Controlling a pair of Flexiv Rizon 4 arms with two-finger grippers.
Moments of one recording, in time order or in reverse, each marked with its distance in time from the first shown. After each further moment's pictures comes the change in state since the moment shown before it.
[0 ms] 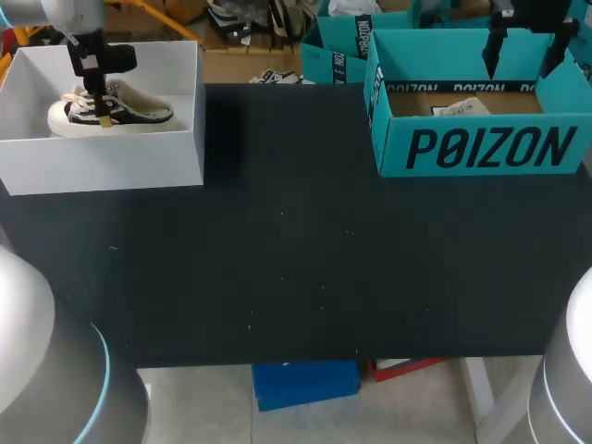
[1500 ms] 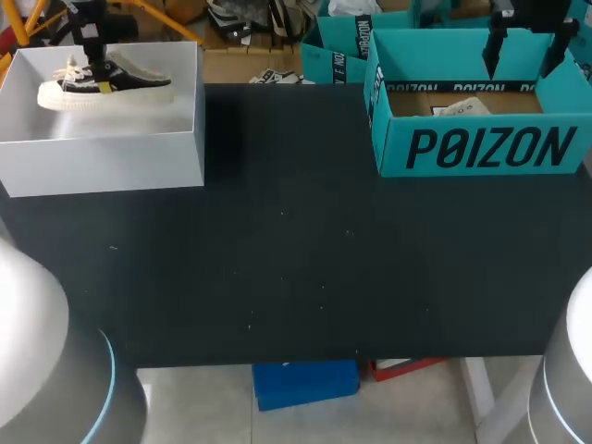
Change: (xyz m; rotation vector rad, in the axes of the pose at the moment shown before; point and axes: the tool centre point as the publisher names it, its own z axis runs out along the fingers) left arm -0.007 -0.014 -0.073 -0.018 -0.082 0.039; right arm 0.000 0.000 0.000 0.000 0.000 0.000
